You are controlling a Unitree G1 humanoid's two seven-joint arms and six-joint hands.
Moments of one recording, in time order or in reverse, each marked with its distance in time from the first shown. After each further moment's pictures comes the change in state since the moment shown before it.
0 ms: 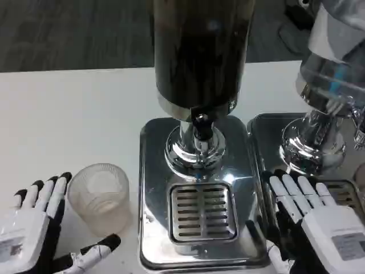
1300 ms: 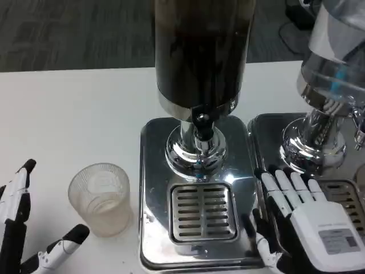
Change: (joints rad) left arm -0.108 -0.029 0.106 0.488 -0.340 -0.639 0.268; right arm -0.054 0.074 0.064 0.041 -0.048 0.072 -0.019
